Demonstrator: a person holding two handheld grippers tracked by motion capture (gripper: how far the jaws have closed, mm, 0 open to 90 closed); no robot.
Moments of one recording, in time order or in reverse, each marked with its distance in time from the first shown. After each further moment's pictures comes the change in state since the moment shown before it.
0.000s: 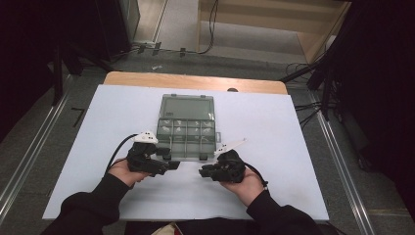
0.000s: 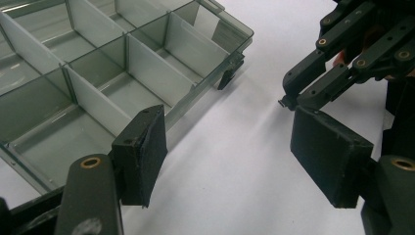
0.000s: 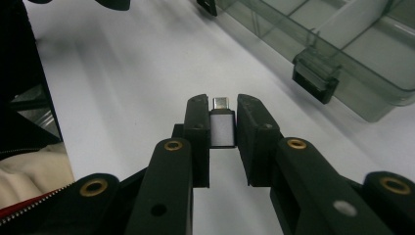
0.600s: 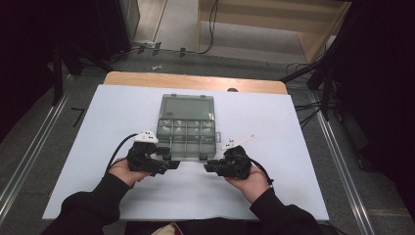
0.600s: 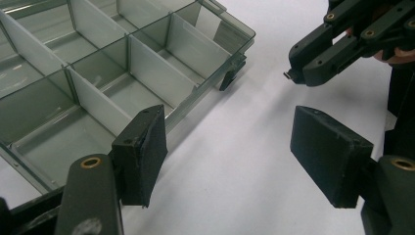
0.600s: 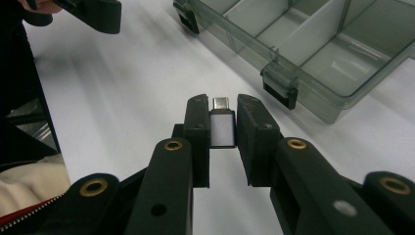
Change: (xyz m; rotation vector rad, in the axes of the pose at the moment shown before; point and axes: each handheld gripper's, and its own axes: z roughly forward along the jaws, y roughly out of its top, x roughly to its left) left arm 0.001 0.000 0.000 0.001 0.004 -0.001; right arm -0.009 0.002 -0.016 -0.045 -0.021 0.024
